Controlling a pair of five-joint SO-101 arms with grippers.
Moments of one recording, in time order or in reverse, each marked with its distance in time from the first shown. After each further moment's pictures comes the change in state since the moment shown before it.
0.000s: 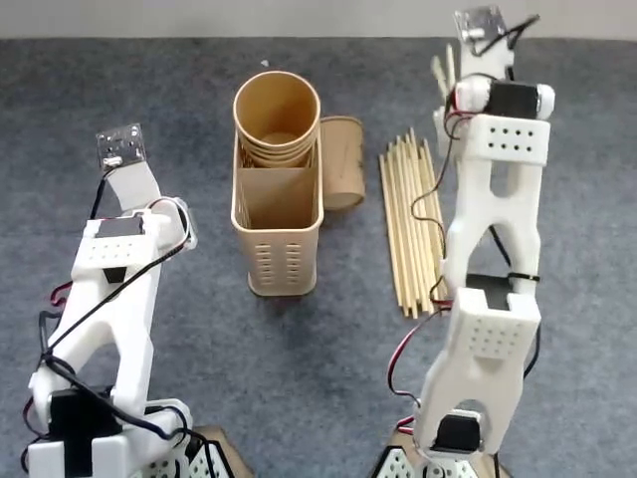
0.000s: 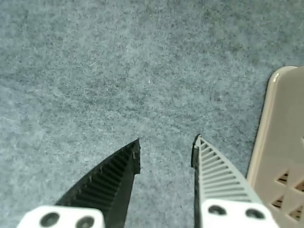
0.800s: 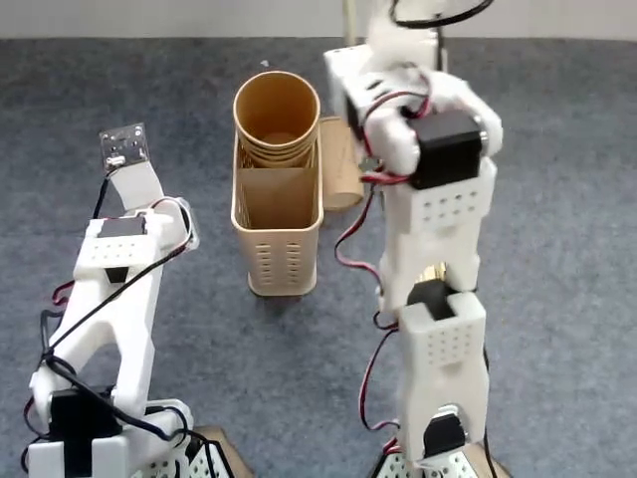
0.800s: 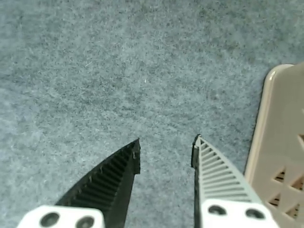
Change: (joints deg) left arm 0.6 0.0 0.0 0.0 0.0; right arm -22.2 -1.8 -40.8 6.6 -11.8
